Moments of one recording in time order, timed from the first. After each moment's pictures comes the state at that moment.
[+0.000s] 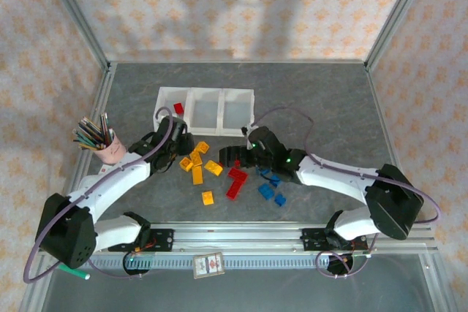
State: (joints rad) left arm -0.42 1.18 0.74 -0.49 -0.26 -0.57; right arm 0.89 1.38 0.78 -0.05 -0.09 0.70
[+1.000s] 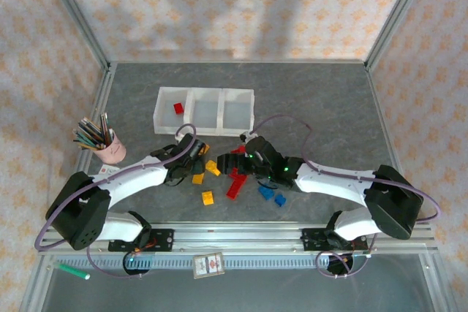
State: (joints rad) left arm -0.58 1.33 0.65 -0.43 -0.24 -0.62; right arm 0.95 1.37 0.73 0.01 -0.01 0.77
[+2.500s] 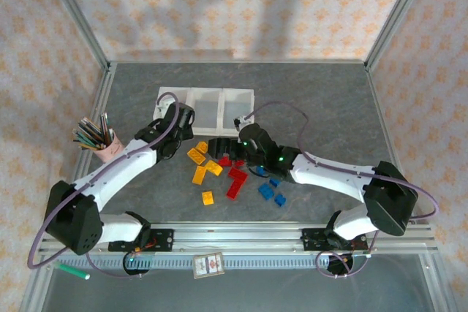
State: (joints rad) left arm -0.44 1.31 0.94 -0.50 -0.44 -0.60; right arm 0.94 1.42 0.89 0.01 0.03 0.77
